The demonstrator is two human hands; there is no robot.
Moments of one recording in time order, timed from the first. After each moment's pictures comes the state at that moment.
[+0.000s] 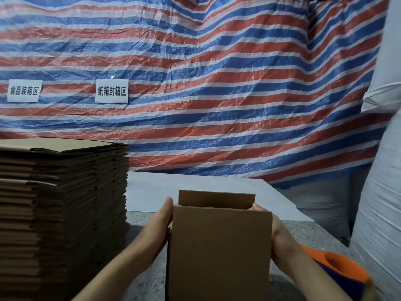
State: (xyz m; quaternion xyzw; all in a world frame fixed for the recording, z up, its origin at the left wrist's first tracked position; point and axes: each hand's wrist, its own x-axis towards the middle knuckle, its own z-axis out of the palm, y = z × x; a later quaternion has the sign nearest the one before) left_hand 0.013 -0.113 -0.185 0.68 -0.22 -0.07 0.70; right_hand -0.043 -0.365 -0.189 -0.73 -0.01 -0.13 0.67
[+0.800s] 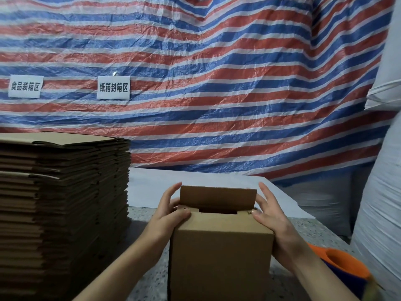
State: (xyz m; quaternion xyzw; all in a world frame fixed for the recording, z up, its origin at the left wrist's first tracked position) left_hand 0.015 -0.120 -0.189 0.64 -0.24 -0.01 0.73; right_hand -0.046 -0.372 -0.194 -0.64 -0.15 -0.16 0.74
